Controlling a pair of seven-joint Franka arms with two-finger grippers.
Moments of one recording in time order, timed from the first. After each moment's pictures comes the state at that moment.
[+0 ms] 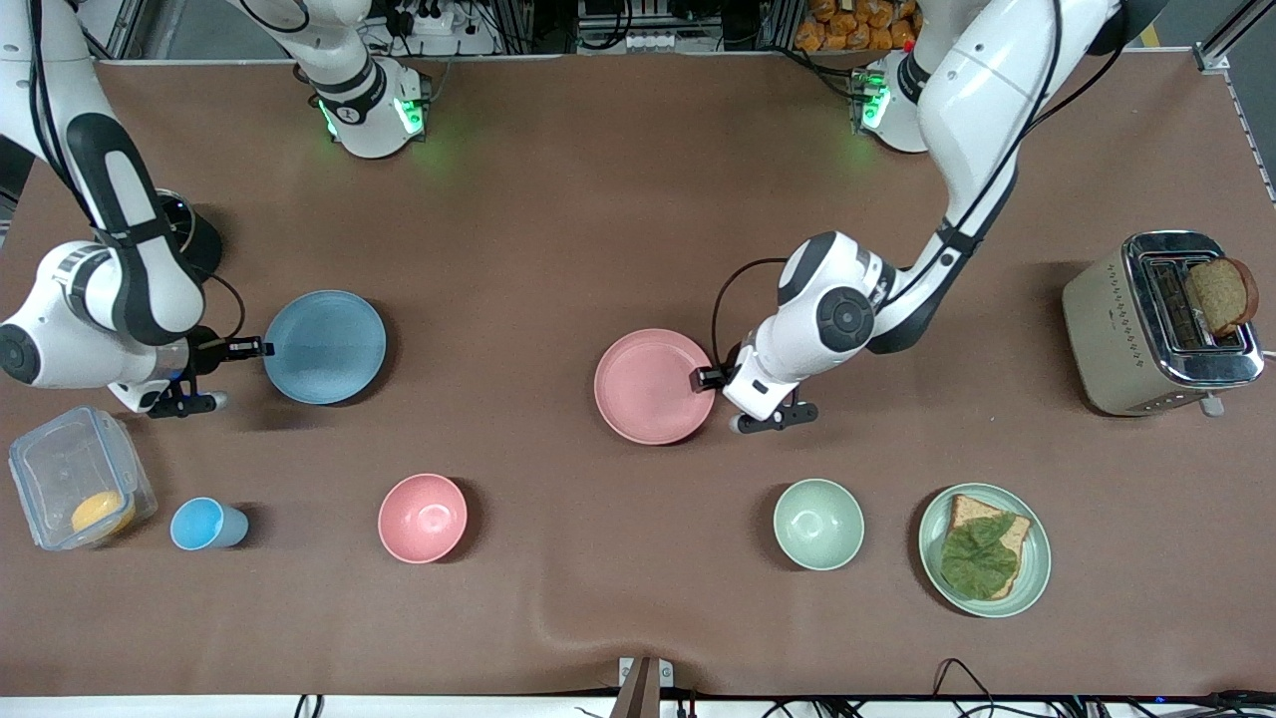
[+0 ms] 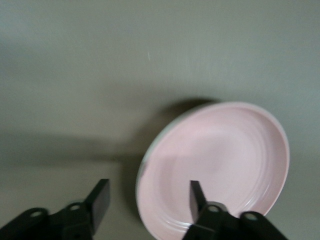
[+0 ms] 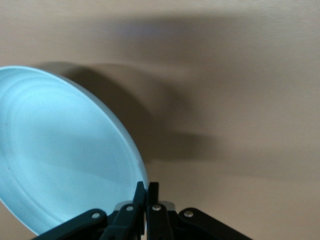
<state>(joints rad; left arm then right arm) -0.16 0.61 -0.44 -1.73 -0.03 2.40 -0.68 -0.28 0.46 0.04 -1.93 0.14 1.94 -0.38</state>
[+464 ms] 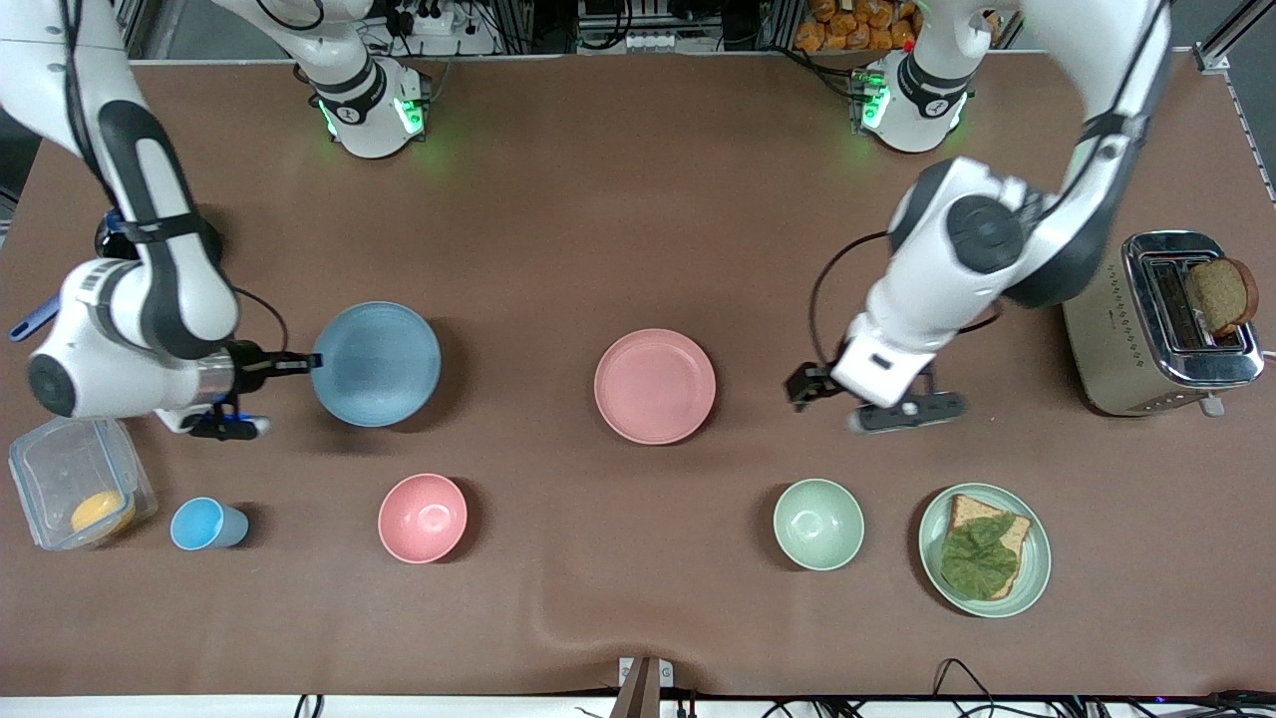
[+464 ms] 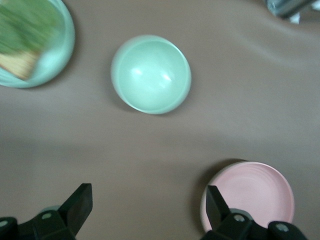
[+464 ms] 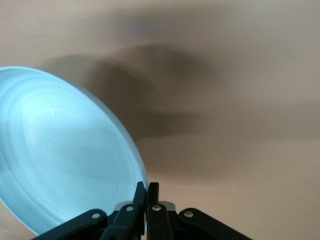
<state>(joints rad) 0.00 0.30 -0.41 -1.72 0.10 2.17 -0.60 -0.06 0.46 0.05 -1.81 0.25 1.85 -0.04</state>
